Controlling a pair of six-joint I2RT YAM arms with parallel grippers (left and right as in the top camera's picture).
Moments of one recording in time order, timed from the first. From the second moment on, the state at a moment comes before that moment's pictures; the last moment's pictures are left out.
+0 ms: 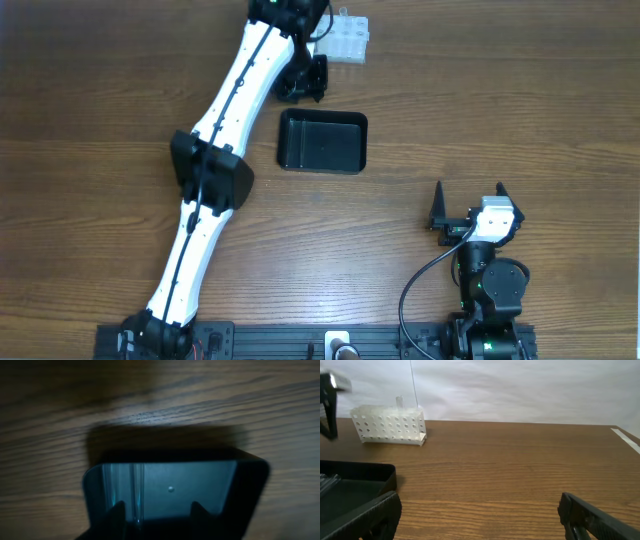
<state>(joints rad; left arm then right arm) -0.44 2.62 2.79 -1.64 0.15 -0.43 0.02 0.01 0.01 -0.07 0.06 -0.03</state>
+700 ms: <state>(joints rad) -0.39 2.10 2.63 -1.43 -0.14 -0.43 0.02 0.01 0.01 -0.07 0.06 -0.03</state>
